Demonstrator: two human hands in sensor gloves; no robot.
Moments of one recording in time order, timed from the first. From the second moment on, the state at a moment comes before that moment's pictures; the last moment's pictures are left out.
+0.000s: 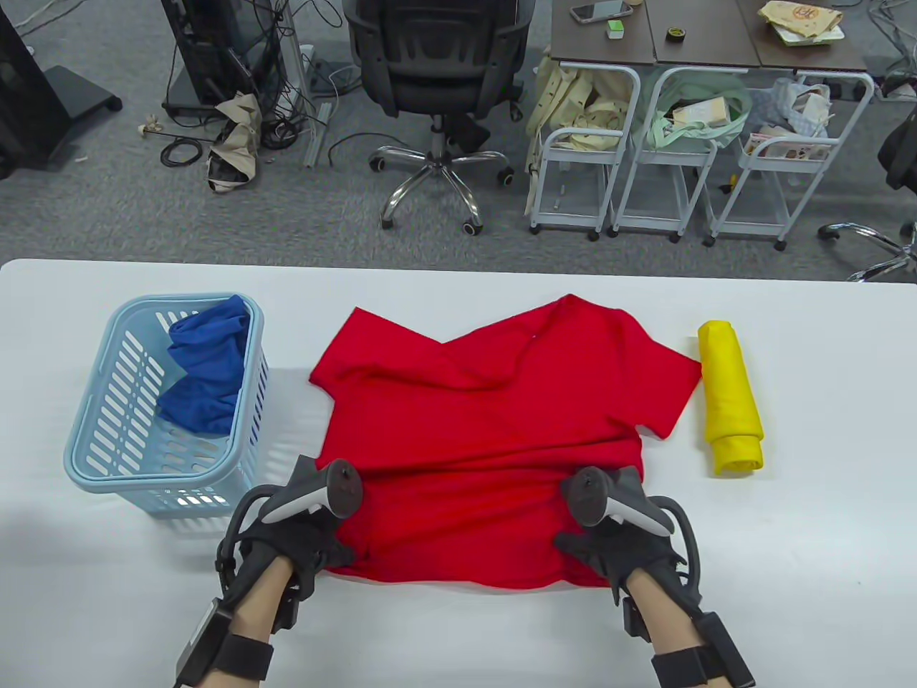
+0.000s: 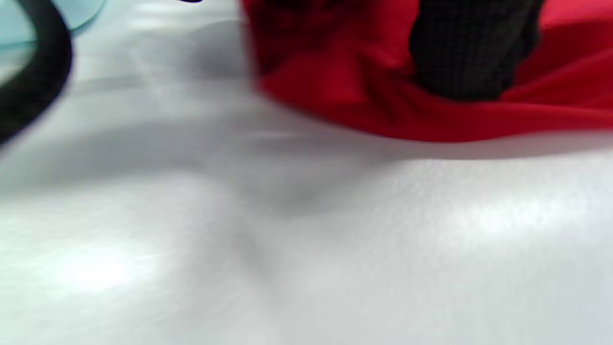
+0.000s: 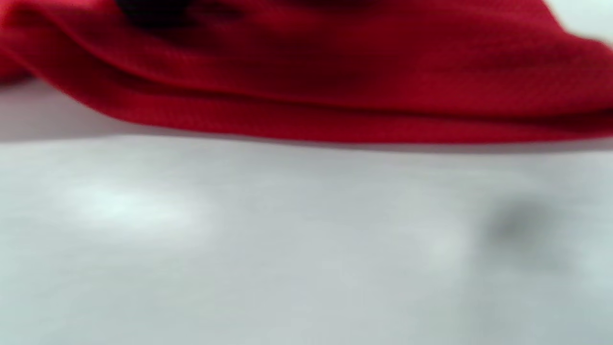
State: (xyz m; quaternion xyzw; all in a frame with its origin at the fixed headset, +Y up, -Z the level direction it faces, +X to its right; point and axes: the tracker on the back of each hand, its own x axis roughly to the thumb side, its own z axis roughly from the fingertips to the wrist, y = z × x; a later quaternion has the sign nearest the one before) left_hand -0.210 -0.758 -0.301 -0.36 -0.09 -0.05 0.93; right_hand 0.188 -0.774 -0.295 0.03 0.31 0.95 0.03
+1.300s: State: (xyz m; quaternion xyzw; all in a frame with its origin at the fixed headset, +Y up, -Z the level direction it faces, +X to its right) left_hand -0.172 -0.737 -0.291 -0.23 -0.16 0.00 0.96; right_hand 0.188 -0.753 -0.280 0.08 0.29 0.95 0.06
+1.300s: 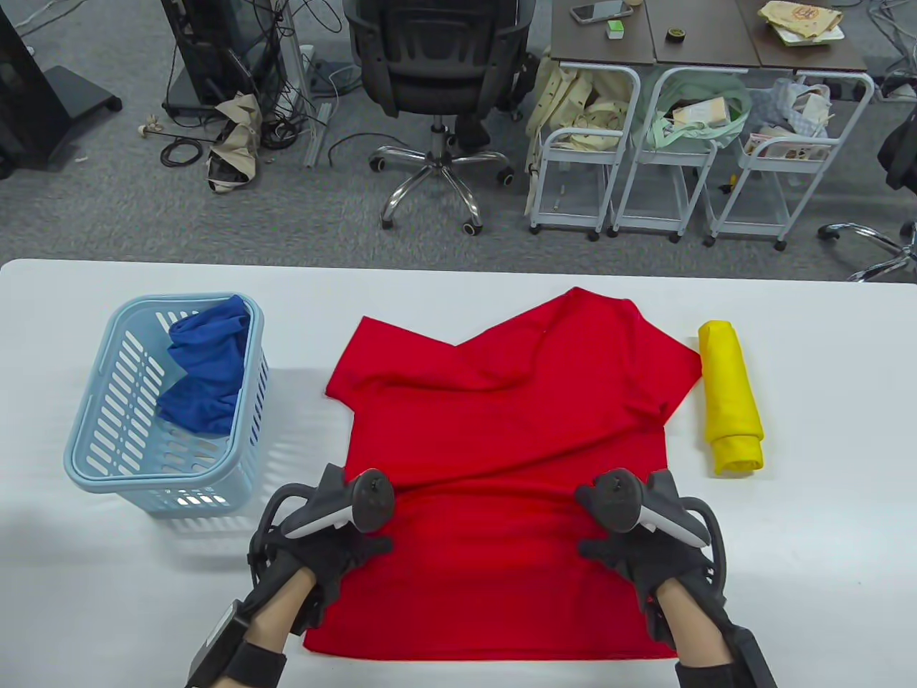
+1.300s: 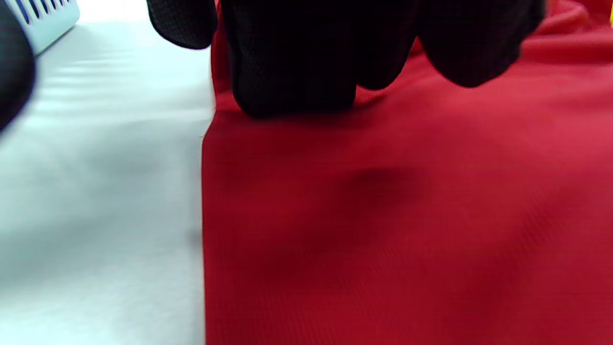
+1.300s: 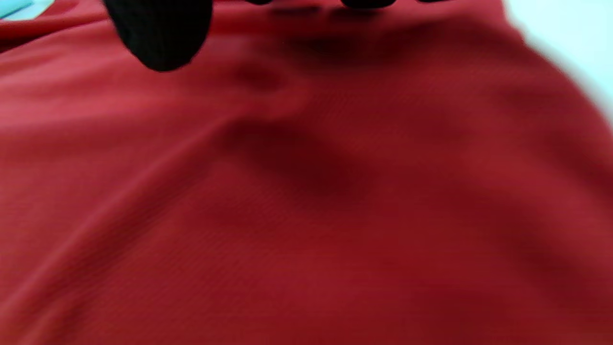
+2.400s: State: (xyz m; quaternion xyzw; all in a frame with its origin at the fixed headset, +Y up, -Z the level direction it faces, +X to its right) left_hand -0.157 -0.744 -0.311 -0.18 -0.11 -0.03 0.98; right_hand 0.184 -0.754 -0.282 0.06 0.29 0.95 0.04
